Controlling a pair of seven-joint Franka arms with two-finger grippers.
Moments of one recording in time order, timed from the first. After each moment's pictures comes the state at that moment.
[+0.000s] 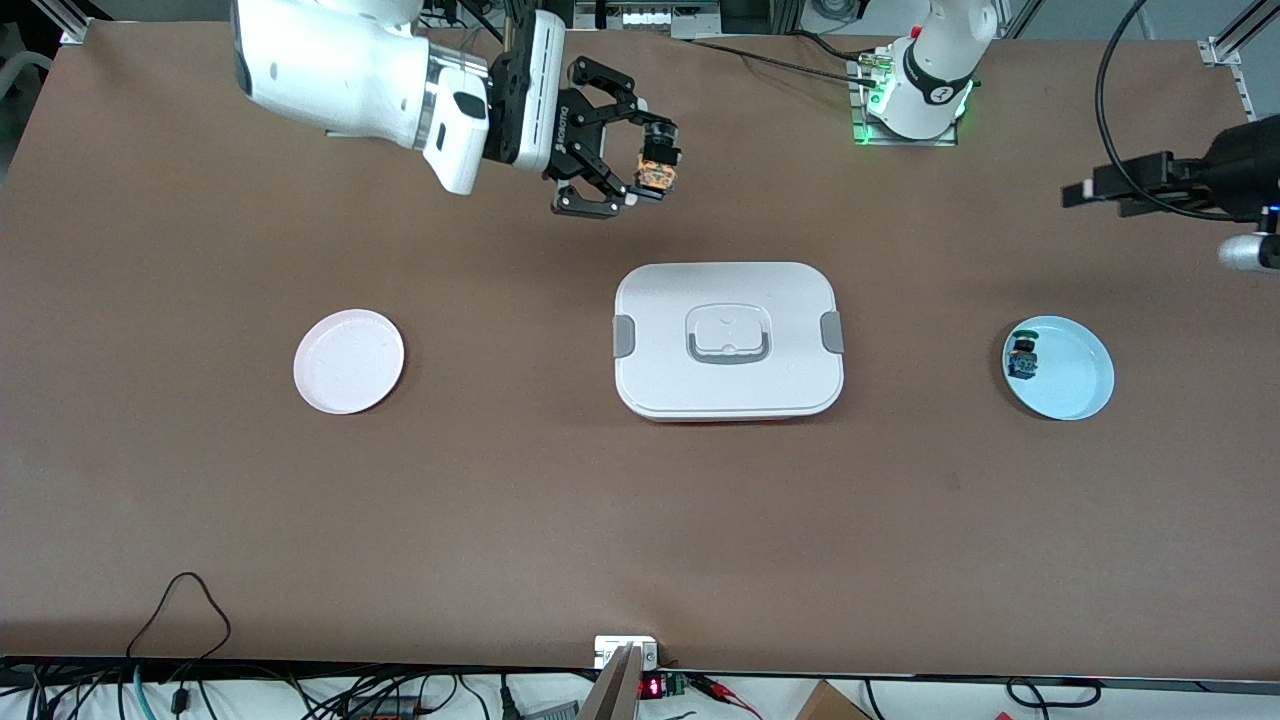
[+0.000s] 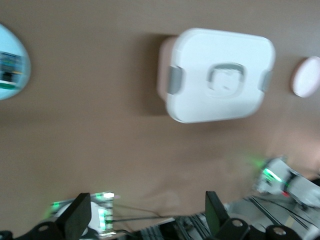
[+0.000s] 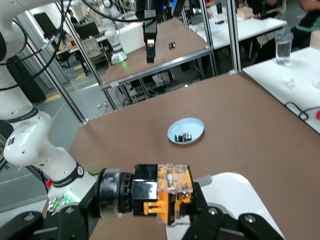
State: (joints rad) left arm 0.18 0.11 -0.06 -1.46 -0.51 1.20 -0.02; right arm 0.19 0.15 0.48 -1.71 1.14 2.26 -1.22
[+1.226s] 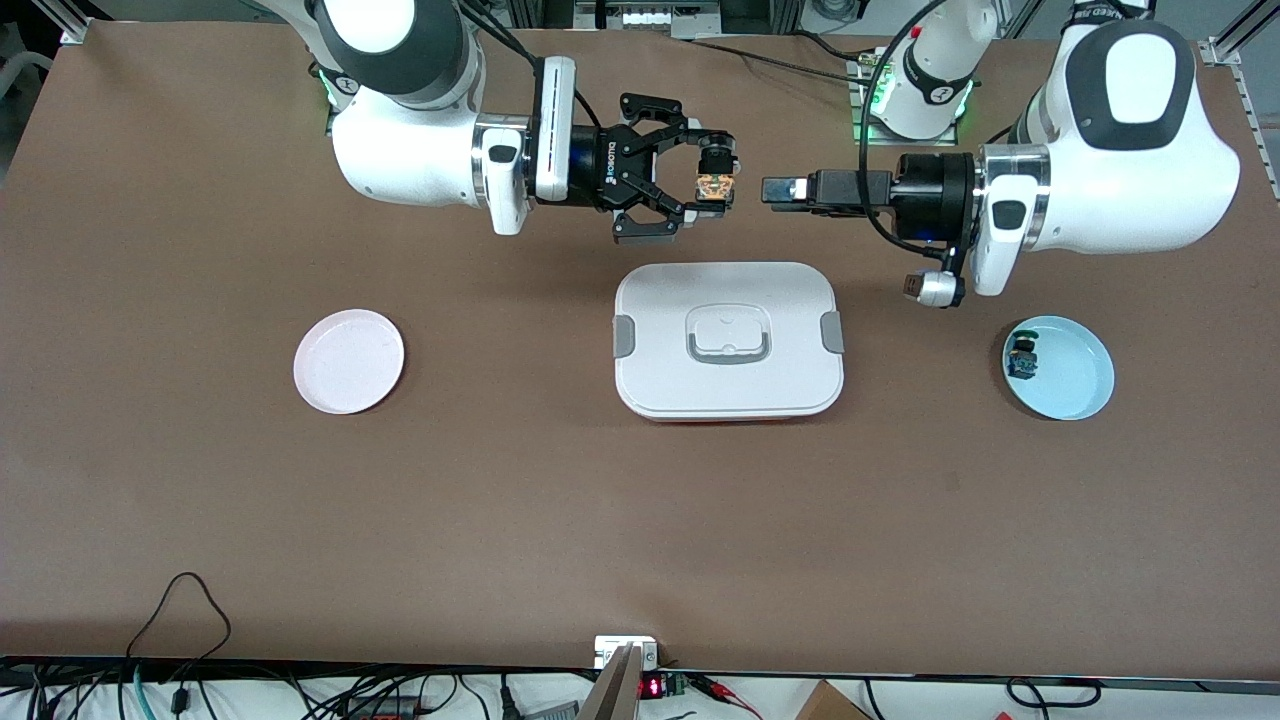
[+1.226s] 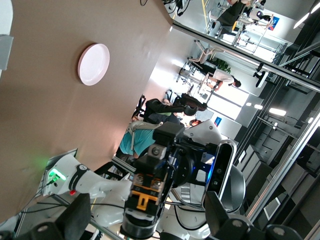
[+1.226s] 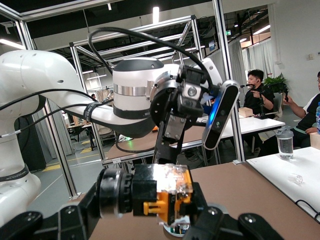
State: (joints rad) left arm 0.14 0.09 -0.42 -1.78 -1.36 1.81 -0.19; right arm 0.26 0.26 0.48 -1.71 1.74 2.32 -1.83
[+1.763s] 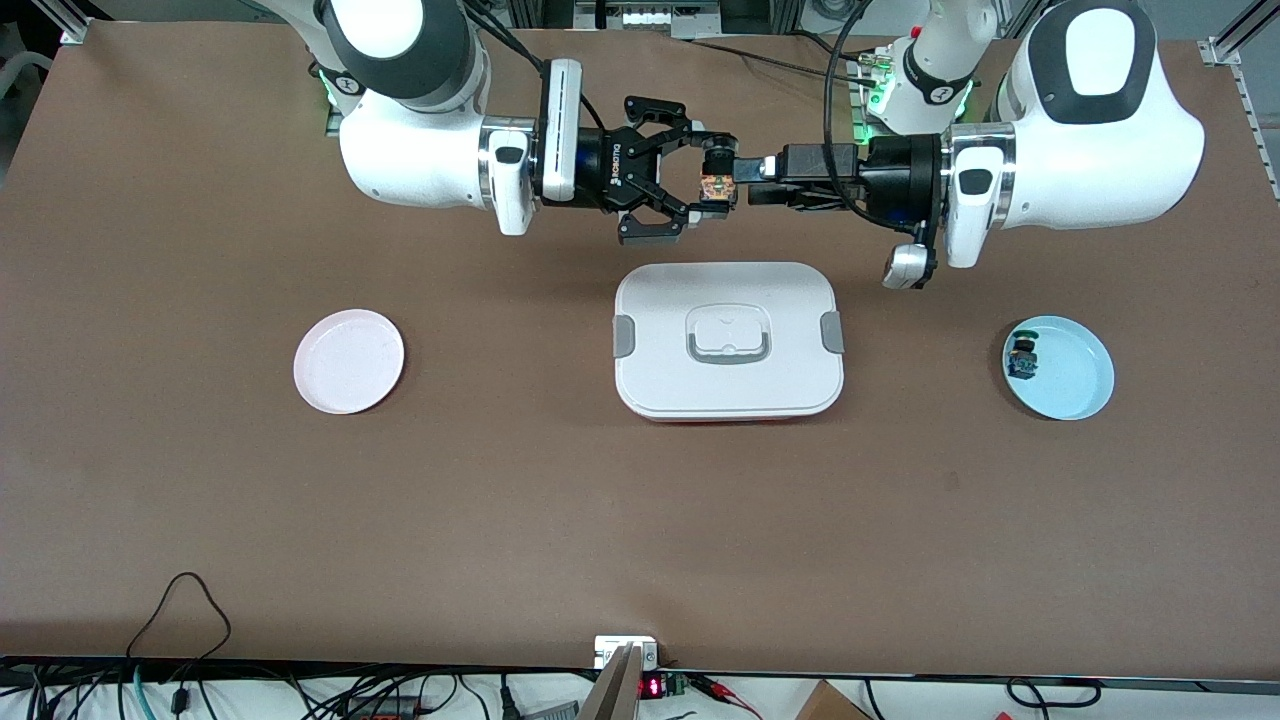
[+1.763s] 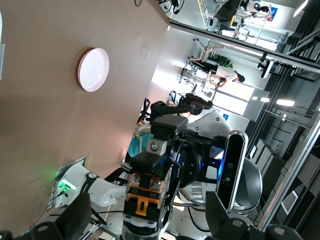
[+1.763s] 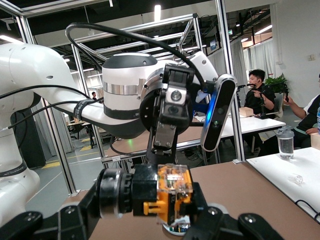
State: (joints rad) left arm 0.14 0.07 -0.46 -1.83 -1.36 1.85 -0.11; right arm 0.26 0.27 0.48 -1.71 1.74 2.33 -1.85
